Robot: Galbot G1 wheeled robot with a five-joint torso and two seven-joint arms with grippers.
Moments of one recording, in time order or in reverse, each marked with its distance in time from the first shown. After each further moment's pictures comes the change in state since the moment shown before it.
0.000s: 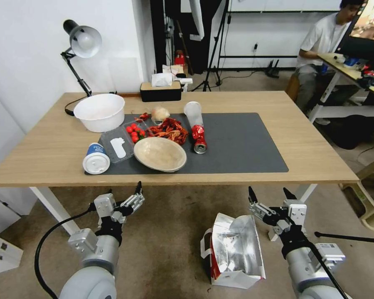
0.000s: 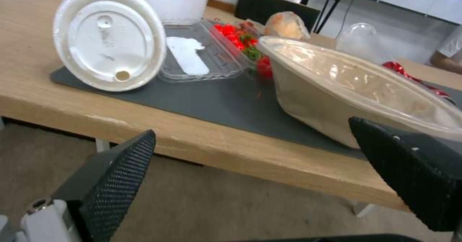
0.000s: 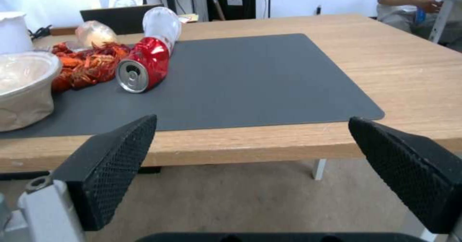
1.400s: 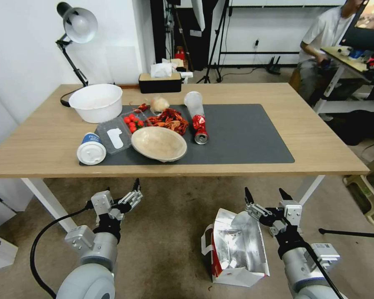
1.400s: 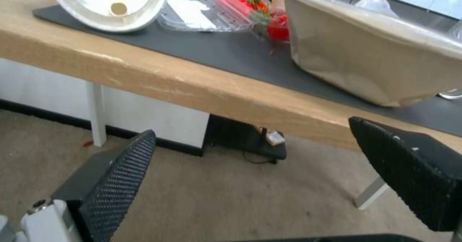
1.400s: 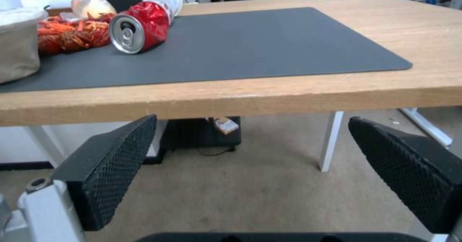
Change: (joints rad) left arm -0.006 0.006 0.003 -0.022 -0.019 0.024 -0.015; right arm 0.002 0.002 -0.008 -0.005 -0.004 0.005 -0.011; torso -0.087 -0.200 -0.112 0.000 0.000
